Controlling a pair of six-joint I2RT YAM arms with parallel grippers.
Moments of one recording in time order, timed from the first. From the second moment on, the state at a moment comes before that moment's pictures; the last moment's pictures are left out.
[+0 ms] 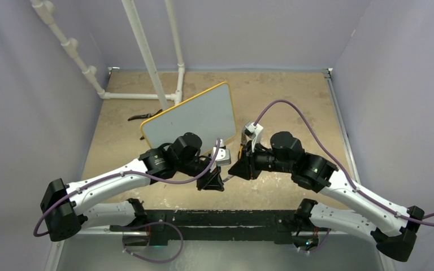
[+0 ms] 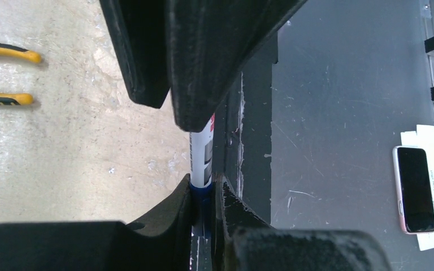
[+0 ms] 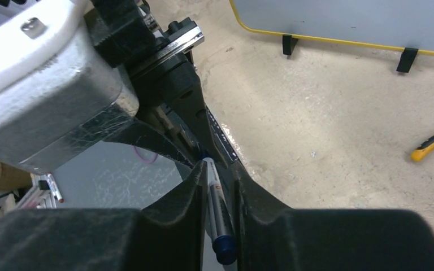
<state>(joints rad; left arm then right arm) -0.97 1.12 0.84 -0.36 0.62 0.01 0.93 0.85 0.87 -0.45 -0.29 0.45</state>
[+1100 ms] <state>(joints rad) -0.98 1.00 0.73 -0.30 0.53 -0.01 0.93 0.82 1.35 -0.81 -0.13 0.26</state>
